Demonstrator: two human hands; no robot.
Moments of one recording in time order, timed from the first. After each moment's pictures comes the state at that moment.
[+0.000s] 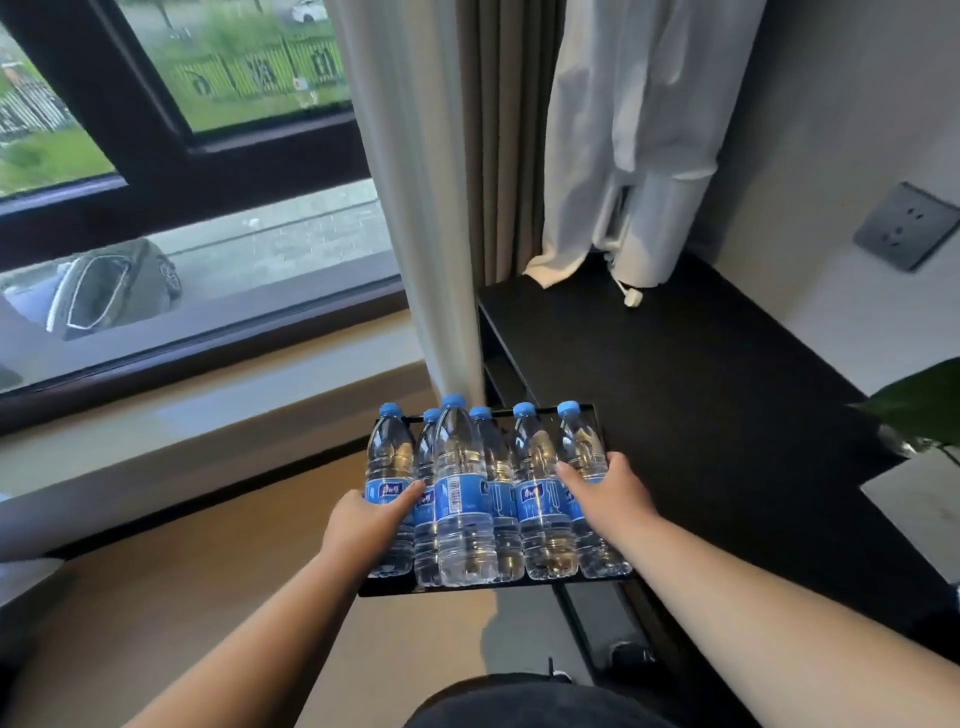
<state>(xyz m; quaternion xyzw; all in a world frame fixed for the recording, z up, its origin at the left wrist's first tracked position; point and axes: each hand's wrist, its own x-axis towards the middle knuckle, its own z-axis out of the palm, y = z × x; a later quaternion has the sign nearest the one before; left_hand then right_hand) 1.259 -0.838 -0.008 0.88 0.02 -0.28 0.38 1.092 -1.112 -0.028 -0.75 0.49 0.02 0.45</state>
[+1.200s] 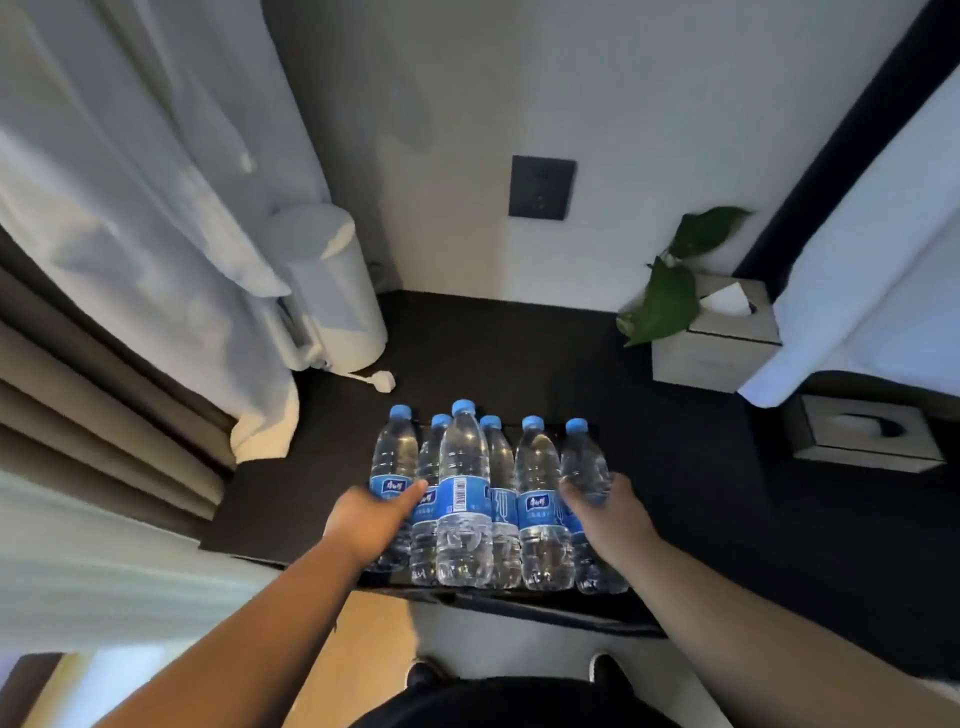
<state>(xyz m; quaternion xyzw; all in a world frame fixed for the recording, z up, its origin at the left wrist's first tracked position) 1.429 -1.232 -0.047 0.77 -0.45 -0.44 0.13 1.104 -1.187 -0.054 -0.36 0.79 -0.22 0.44</state>
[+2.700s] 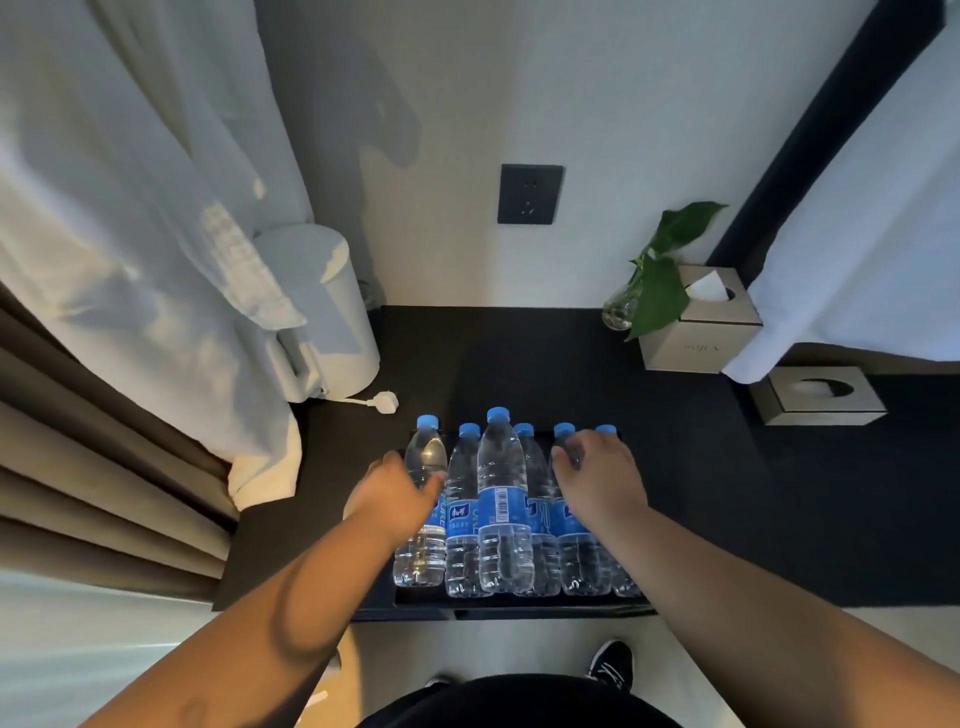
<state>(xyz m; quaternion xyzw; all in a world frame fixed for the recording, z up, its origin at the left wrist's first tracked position) 1.438 -1.298 -0.033 0.68 -0.68 -0.29 0.00 1.171 -1.223 -0.014 -0.51 0.82 -0.19 0.19</state>
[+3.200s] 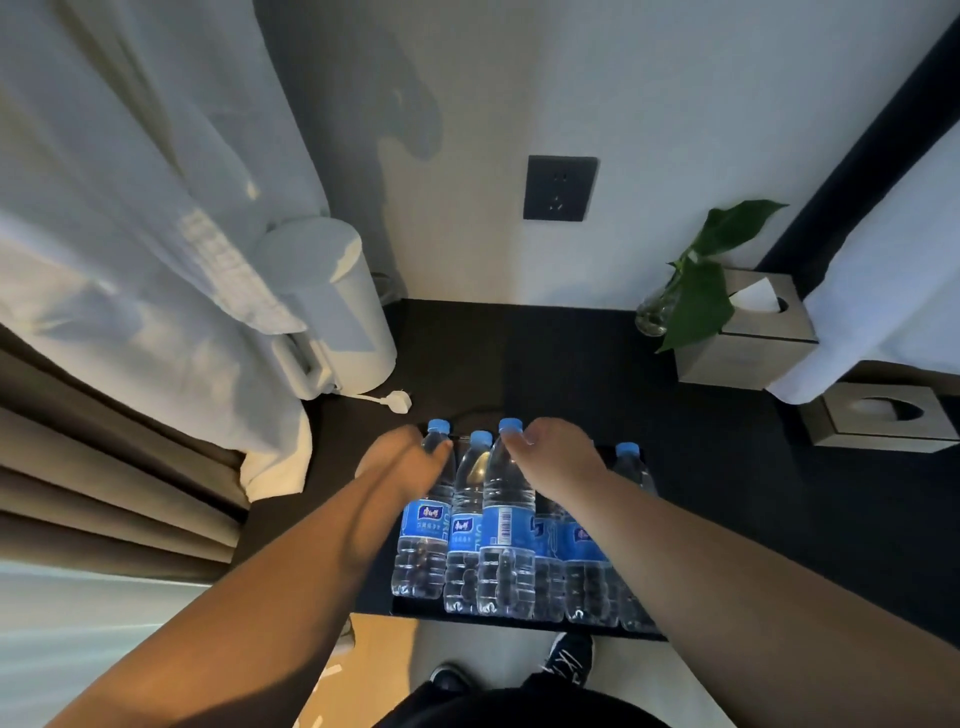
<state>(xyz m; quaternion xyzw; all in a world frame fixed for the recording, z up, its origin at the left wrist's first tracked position) 1.417 -1.355 -0.033 0.69 -0.66 -0.30 -0.04 1.202 -1.303 -0.003 -0.56 0.76 -0.09 0.33</state>
